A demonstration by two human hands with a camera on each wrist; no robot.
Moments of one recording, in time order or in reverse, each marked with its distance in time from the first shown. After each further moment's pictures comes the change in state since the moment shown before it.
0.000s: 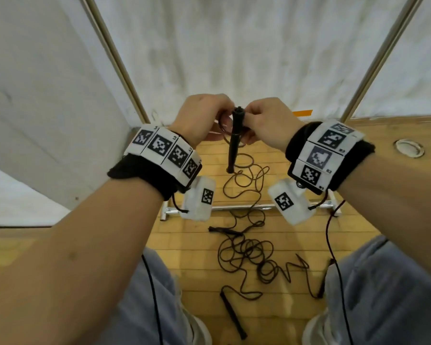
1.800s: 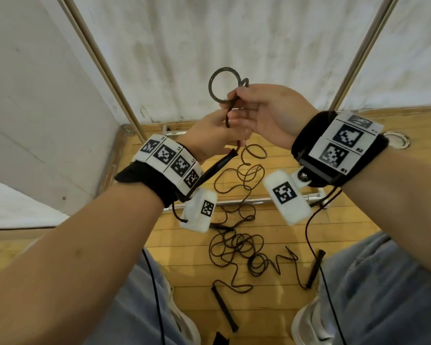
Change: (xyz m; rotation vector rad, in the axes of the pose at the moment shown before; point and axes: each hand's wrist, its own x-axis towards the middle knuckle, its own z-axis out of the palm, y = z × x) left_hand -0.009 -0.017 0.039 0.067 -0.305 0.018; right_hand -0.030 -0.015 -0.030 0.653 -0.162 0.078
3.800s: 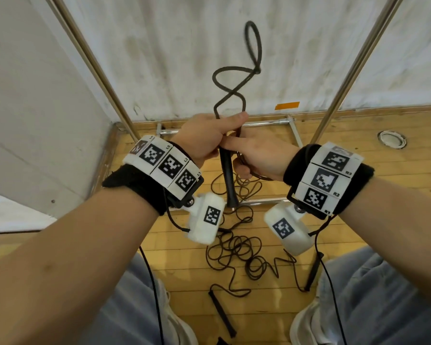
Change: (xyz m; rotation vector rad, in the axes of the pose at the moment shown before) left_hand 0.007 0.003 -0.001 -0.186 0.137 -0.130; right_hand 0.001 0.042 0.005 -0.401 -0.169 0.165
